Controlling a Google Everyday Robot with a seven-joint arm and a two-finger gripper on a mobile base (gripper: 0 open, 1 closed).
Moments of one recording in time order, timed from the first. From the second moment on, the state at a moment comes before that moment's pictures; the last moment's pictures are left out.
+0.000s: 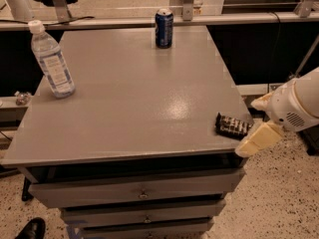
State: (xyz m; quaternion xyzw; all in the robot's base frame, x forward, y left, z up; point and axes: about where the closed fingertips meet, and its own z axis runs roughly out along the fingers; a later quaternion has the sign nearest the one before) arm 0.459 -0.224 0.832 -0.49 0.83 0.09 0.23
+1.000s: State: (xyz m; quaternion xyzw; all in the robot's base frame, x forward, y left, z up) arm 0.474 -0.225 0.825 -0.48 0.84 0.10 0.24
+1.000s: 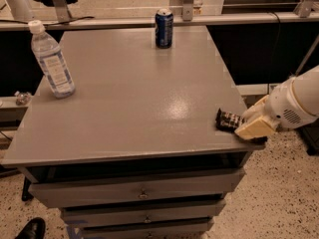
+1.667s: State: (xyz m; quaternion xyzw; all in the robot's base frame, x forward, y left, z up) arm 0.500 -0.202 0.851 -0.47 0.83 0.12 0.27
